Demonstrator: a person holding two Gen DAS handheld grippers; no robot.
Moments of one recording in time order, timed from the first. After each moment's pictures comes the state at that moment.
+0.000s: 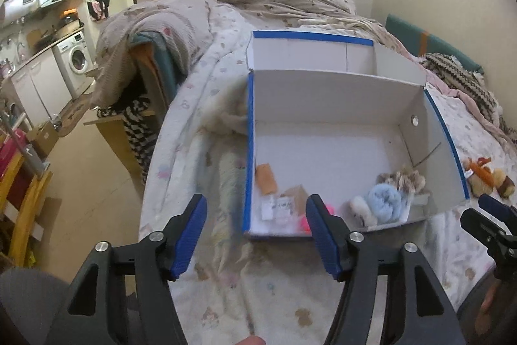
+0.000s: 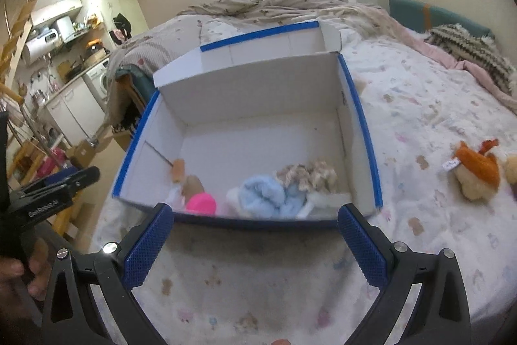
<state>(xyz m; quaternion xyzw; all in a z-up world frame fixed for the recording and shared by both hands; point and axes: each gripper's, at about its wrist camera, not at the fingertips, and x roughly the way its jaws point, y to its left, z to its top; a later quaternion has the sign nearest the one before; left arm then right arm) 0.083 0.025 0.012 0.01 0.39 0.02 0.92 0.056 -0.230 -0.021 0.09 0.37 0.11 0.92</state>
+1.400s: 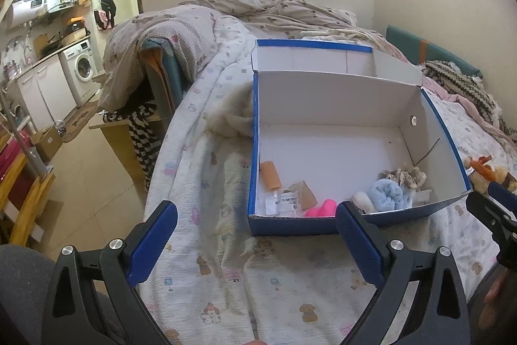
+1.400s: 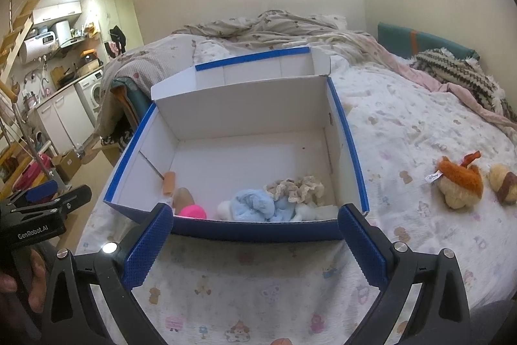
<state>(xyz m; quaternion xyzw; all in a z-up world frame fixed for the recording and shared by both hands) 0.058 0.023 0.005 0.01 0.35 0.03 0.94 0.040 -0.224 -0.014 0.06 0.31 0.08 0.94</state>
